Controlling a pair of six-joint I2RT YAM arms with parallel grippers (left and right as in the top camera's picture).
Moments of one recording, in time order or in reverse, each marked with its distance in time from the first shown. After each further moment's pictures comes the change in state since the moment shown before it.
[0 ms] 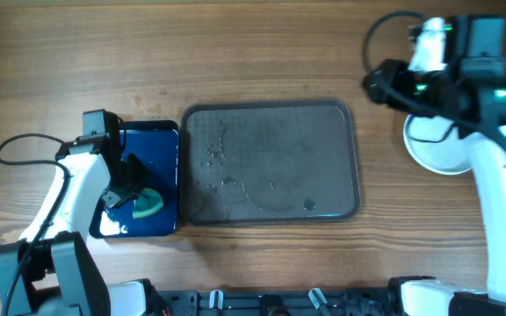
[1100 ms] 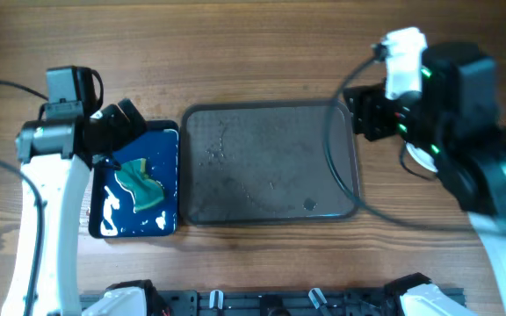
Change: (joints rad) left arm -0.069 -0.193 0.417 -0.216 -0.030 0.062; right arm 0.232 -0.261 0.011 0.050 0.300 -0.294
